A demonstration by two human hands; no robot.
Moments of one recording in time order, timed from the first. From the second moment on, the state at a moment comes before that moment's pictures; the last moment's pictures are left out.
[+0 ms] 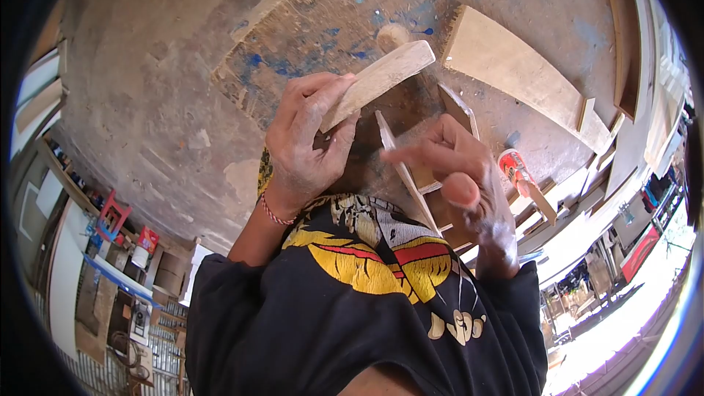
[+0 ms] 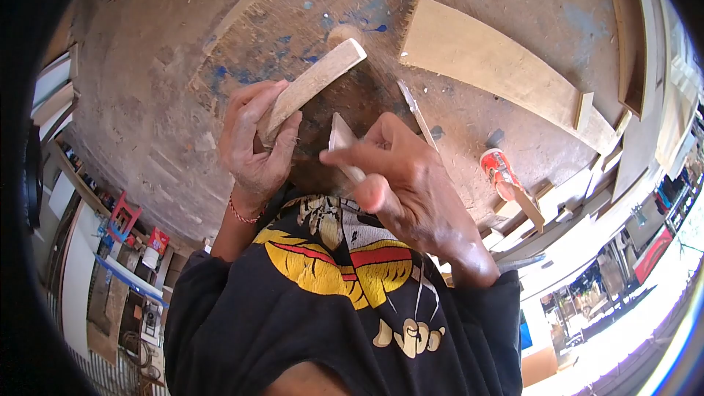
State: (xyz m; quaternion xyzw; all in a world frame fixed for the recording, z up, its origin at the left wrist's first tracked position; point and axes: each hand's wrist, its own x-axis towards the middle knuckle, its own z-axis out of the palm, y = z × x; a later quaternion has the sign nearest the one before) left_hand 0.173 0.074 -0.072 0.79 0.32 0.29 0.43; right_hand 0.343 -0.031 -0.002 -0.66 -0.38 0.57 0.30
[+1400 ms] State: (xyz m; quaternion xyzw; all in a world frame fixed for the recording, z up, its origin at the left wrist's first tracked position) left_hand 0.177 0.040 -0.070 0.60 0.37 0.20 0.69; right_hand 0.411 -0.015 -0.069 -0.69 -0.47 0.39 0.39
